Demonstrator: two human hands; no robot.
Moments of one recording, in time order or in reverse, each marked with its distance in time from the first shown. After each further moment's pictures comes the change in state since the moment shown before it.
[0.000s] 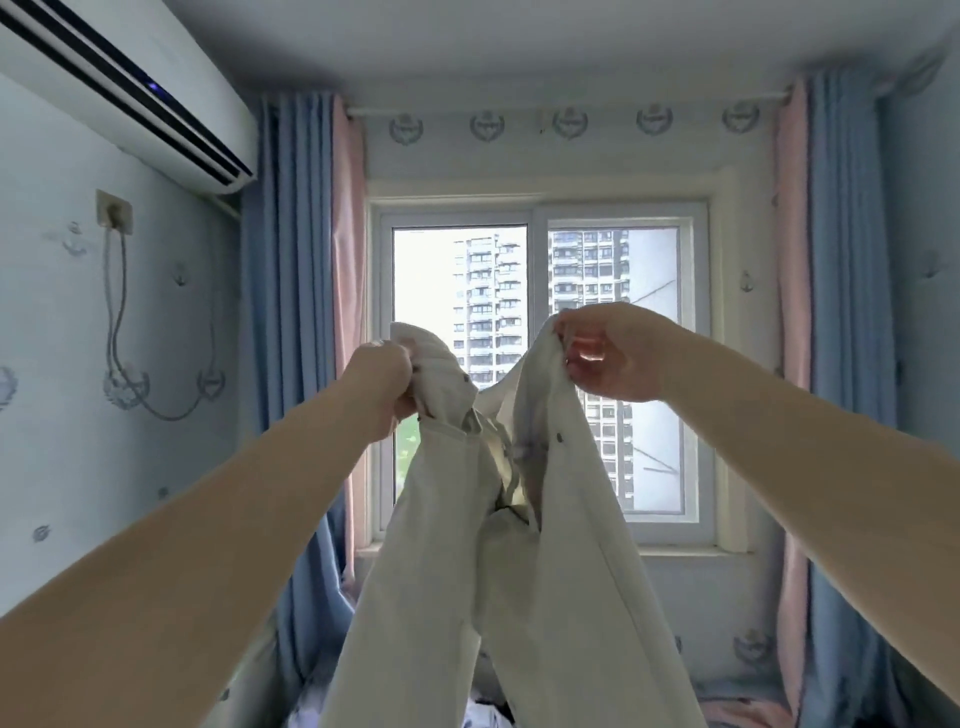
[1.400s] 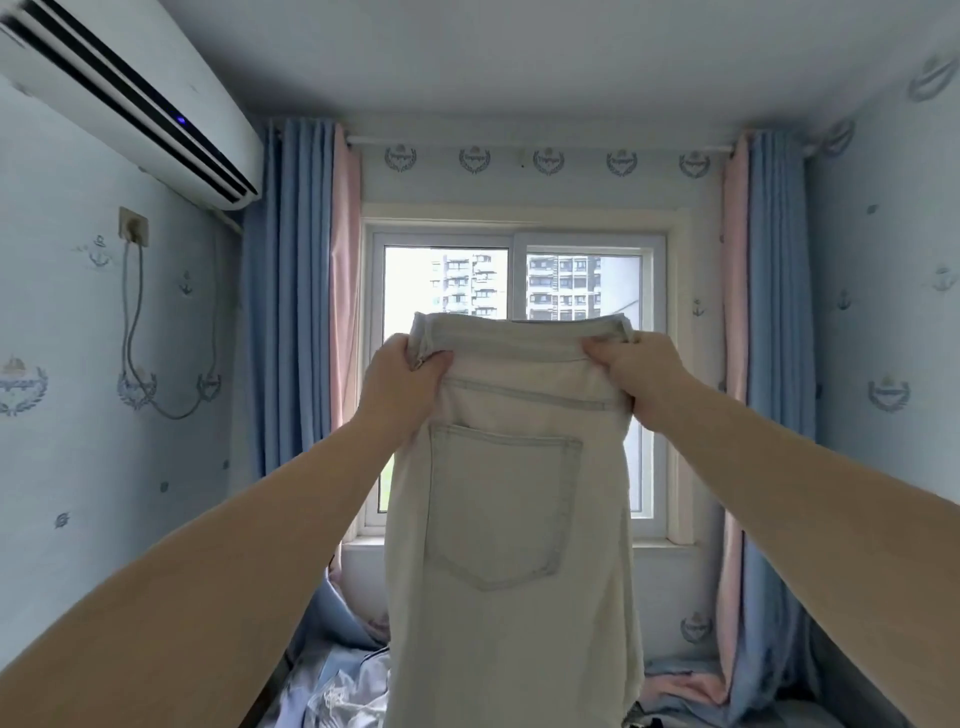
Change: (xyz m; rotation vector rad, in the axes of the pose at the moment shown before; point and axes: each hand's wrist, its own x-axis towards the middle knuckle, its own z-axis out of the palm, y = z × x) left_hand -0.144 0.040 -0.022 0.399 0.013 0.505; right_hand -0.141 -0.021 0.034 -0.189 0.468 -0.245
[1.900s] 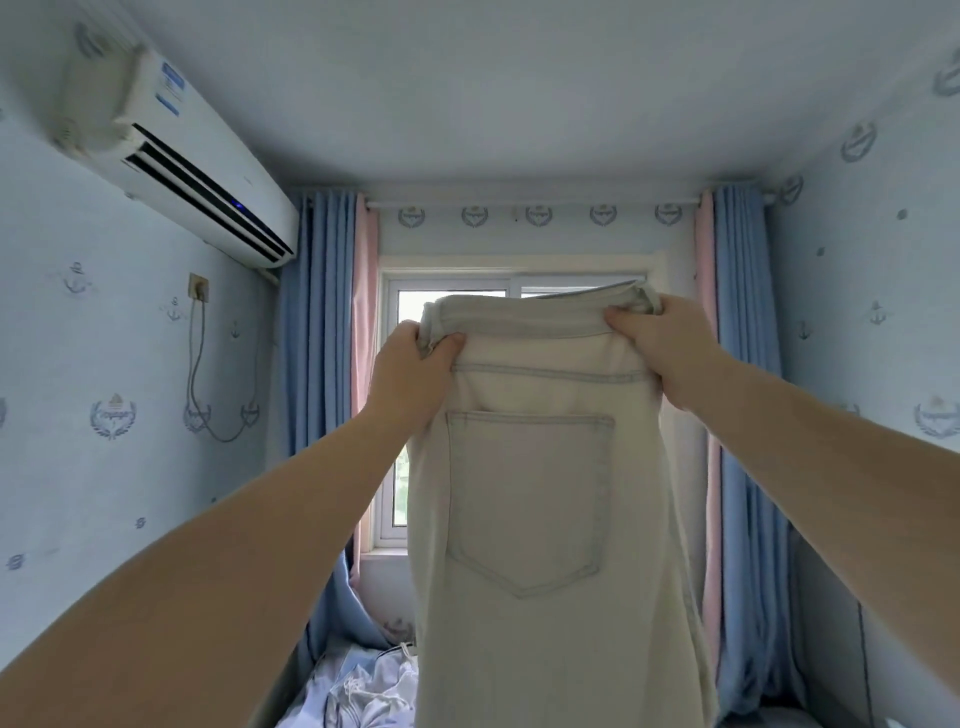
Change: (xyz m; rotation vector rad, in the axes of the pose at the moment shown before) left_hand -0.149 0.201 -0.032 0.074 0.065 0.144; right_hand -0.163 -0.150 -0.131 -0.002 0.018 -0.247
